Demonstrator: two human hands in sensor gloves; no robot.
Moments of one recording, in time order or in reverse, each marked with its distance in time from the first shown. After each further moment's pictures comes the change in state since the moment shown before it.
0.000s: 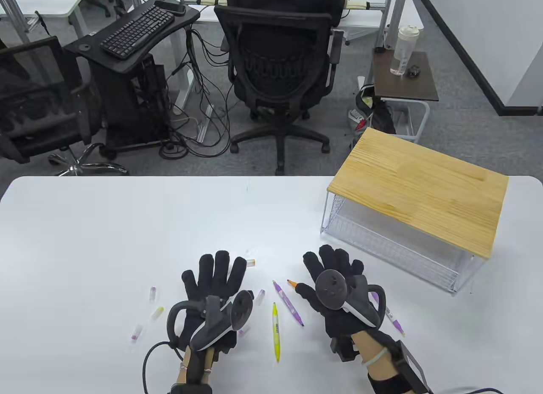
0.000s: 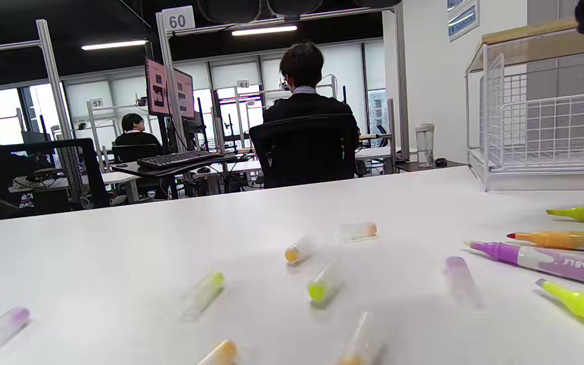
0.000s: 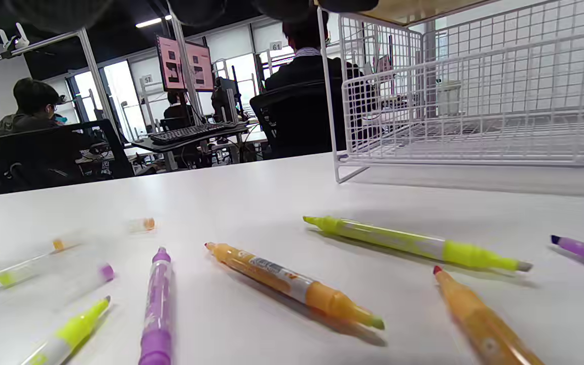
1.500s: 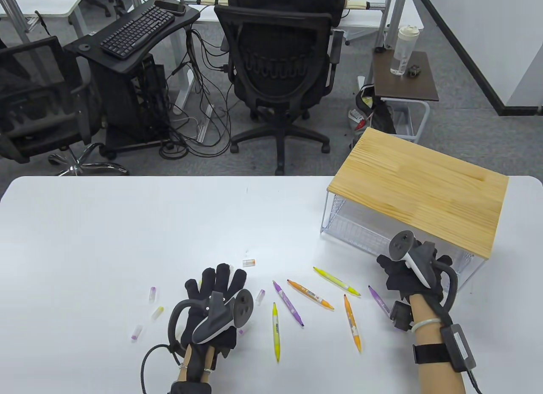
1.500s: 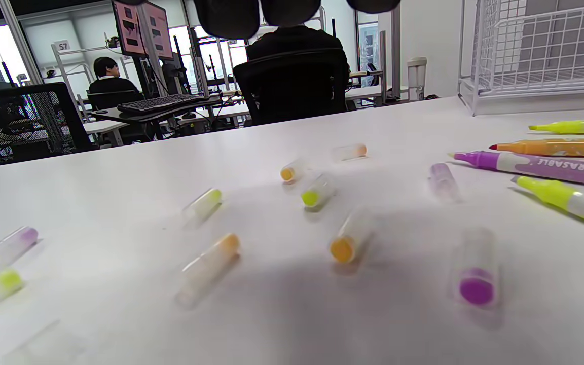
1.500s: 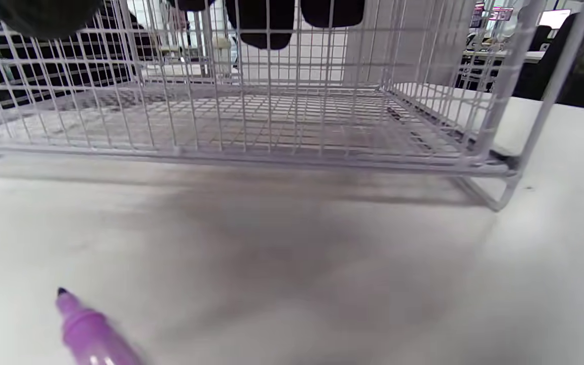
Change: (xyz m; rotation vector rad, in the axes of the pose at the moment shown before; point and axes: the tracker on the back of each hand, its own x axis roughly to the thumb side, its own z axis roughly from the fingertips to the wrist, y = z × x) left_hand 0.006 -0.022 -0.006 -0.193 -0.045 -0.032; right_hand -0.170 -0.020 -0.047 0.036 0.628 0.080
